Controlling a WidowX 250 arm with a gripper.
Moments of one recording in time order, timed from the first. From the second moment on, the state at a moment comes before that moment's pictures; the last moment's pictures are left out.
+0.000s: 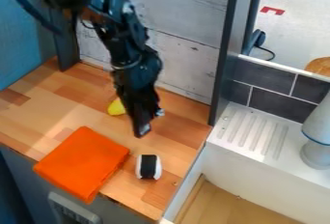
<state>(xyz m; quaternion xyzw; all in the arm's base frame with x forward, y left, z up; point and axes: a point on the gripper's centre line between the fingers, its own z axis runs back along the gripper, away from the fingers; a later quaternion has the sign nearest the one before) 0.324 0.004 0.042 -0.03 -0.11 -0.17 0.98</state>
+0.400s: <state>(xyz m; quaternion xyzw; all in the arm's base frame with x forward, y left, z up) 0.339 -0.012 0.024 -0.05 -0.14 -0.21 0.97</state>
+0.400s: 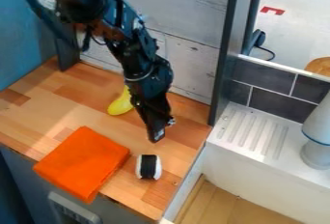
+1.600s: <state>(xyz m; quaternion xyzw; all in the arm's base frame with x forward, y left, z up) 0.354 -0.029 0.009 -0.03 -0.14 -0.25 0.96</state>
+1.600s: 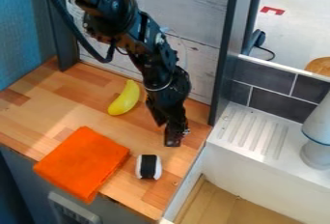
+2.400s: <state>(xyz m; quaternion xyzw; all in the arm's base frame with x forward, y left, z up) 0.332 0.000 0.078 -0.03 -0.11 -0.16 0.98</state>
